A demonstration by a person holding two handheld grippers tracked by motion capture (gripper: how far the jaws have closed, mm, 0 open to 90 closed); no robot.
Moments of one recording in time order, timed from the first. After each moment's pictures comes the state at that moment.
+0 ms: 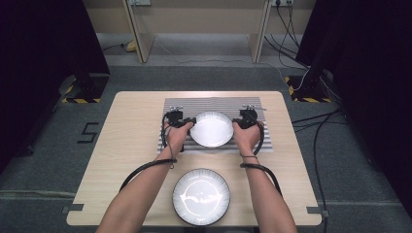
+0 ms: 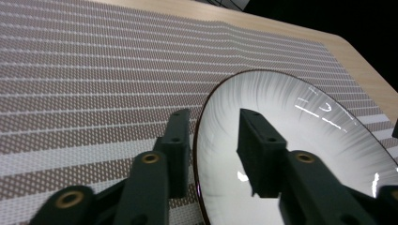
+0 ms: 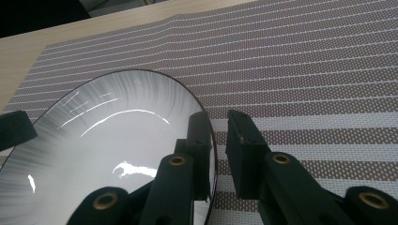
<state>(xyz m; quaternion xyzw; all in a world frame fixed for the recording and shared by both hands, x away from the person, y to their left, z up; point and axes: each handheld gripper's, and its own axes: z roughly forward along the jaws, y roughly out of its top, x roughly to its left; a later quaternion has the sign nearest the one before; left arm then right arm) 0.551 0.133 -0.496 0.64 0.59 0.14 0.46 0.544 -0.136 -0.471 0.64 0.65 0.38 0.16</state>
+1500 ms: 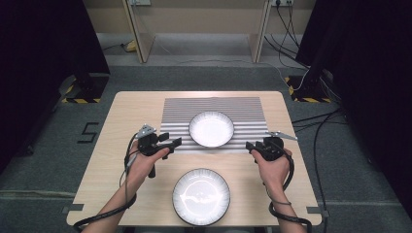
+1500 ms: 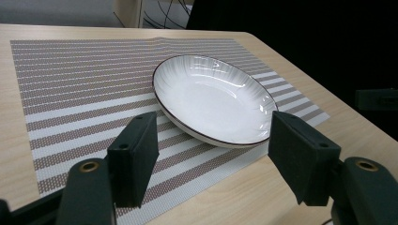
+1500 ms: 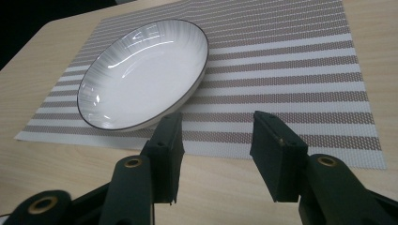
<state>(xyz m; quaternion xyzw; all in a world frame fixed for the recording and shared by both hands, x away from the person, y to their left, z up) 0.416 0.204 -0.448 0.69 0.47 0.14 0.53 0.412 -0.193 -0.444 0.60 0.66 0.42 0.15</state>
